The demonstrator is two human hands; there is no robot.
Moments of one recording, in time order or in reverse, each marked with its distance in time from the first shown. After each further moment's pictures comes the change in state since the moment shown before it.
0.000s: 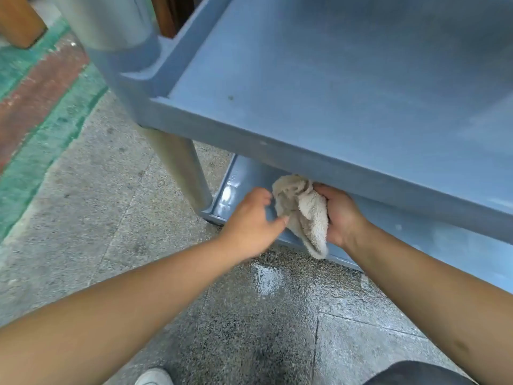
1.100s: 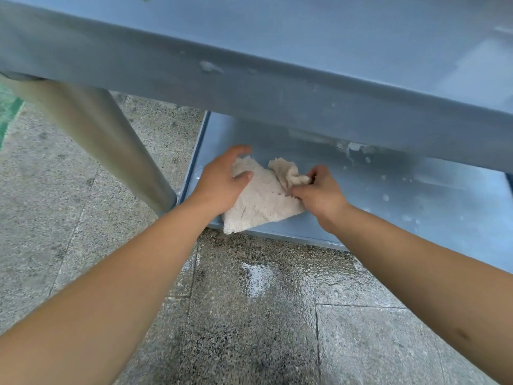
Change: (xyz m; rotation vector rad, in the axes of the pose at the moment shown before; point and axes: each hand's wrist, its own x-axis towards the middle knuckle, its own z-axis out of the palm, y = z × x) left_hand 0.104 -0.059 0.021 -0.136 0.153 0.216; right_hand 0.053 0.018 -0.041 -0.793 0.393 -0.453
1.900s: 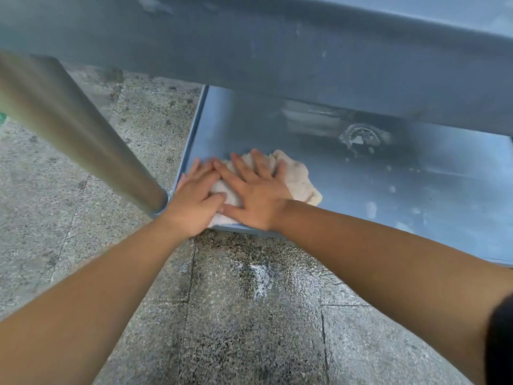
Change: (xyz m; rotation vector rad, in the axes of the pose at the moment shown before) left_hand -0.026 -0.044 -0.013 0.252 -0.191 0.013; right_hand 0.007 0.000 0.084 -1.045 -0.265 -0.782
